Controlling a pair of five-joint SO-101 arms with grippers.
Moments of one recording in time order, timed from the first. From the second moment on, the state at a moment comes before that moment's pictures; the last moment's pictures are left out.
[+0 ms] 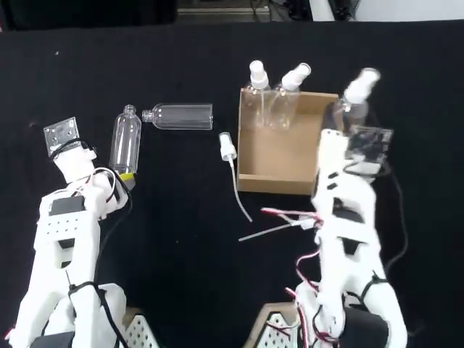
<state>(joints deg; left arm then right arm) -15.7 -38.5 63.9 37.8 8.7 15.1 -28.0 73.5 -30.5 6.5</state>
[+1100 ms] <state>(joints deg) -15.7 -38.5 65.5 37.8 11.4 10.5 -8.0 70.4 -48.0 3.5</state>
